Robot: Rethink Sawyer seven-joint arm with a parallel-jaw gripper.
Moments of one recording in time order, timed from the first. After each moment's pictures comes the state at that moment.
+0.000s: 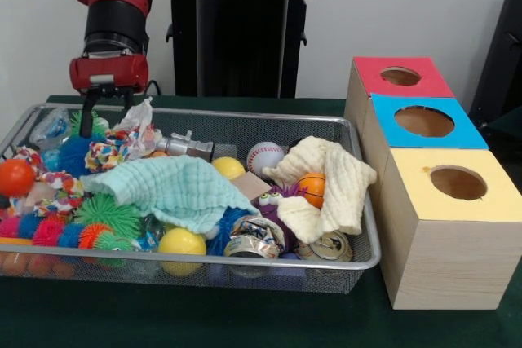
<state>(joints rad) -0.29 -0.08 -0.69 1.67 -0.58 -1.28 2.59</state>
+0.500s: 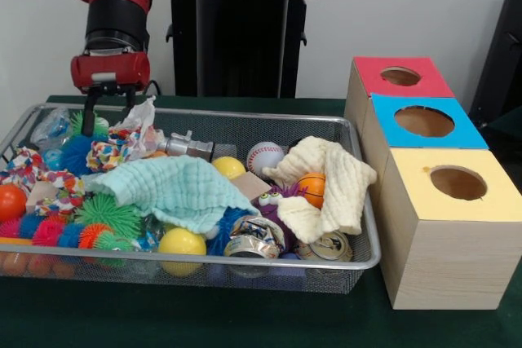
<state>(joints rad) -0.28 -0.09 -0.70 1.67 -0.59 -1.28 2.59</state>
